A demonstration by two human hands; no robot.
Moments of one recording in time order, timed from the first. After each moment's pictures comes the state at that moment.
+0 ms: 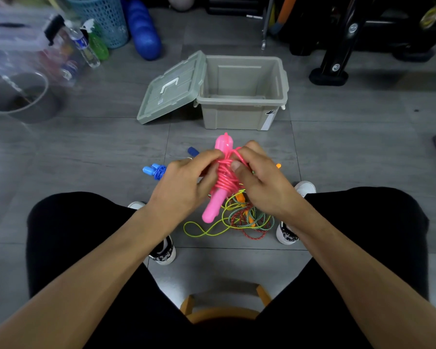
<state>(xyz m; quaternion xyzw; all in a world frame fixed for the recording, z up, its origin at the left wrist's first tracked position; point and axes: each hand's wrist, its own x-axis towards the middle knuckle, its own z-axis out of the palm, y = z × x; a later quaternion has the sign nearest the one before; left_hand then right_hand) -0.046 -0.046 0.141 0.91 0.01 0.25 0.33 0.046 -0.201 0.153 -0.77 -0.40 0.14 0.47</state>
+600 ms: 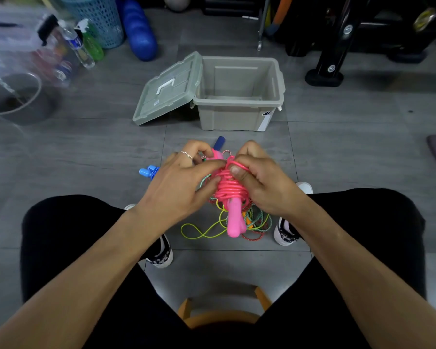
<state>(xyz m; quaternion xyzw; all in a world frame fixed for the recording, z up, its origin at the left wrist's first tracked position) -0.044 -0.037 0.151 0.95 -0.05 0.20 0.24 0.055 -0.208 0.155 -0.76 -0.44 0.15 0.45</state>
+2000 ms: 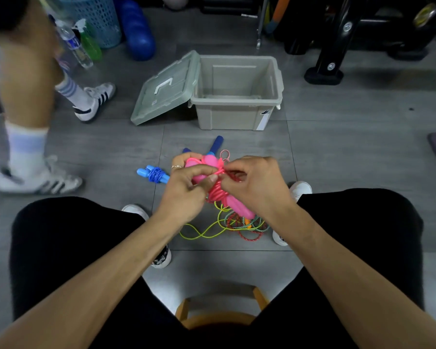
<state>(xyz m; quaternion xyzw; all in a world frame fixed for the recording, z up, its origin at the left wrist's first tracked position) -0.036 -0.075 0.145 0.76 0.21 0.11 0.61 0.045 -0.199 0.152 -0.86 -0.35 0.05 0.36</state>
